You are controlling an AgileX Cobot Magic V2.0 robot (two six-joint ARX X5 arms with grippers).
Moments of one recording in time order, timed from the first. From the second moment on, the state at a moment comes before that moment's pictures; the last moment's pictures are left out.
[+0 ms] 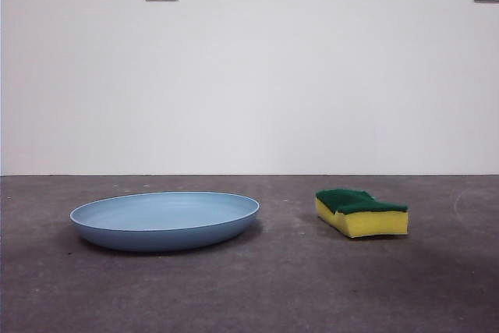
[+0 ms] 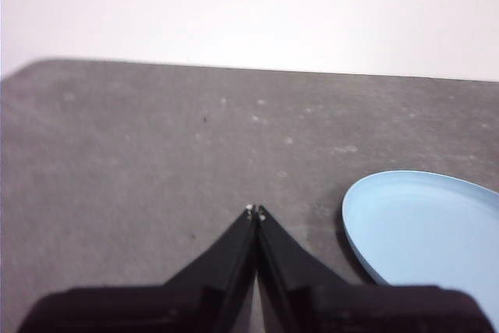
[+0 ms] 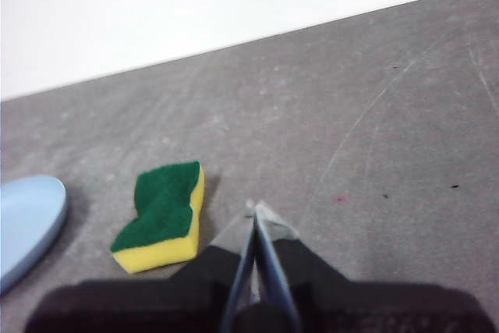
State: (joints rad) left arm -0.07 0.01 0.02 -0.12 -0.02 -0.12; right arm 0.11 0.00 0.02 -0.15 -0.05 0.23
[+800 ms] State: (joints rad) left arm -0.07 0.54 0.56 -0.30 0.06 -0.22; right arm 0.11 0.70 0.60 -0.17 -0.33 0.37
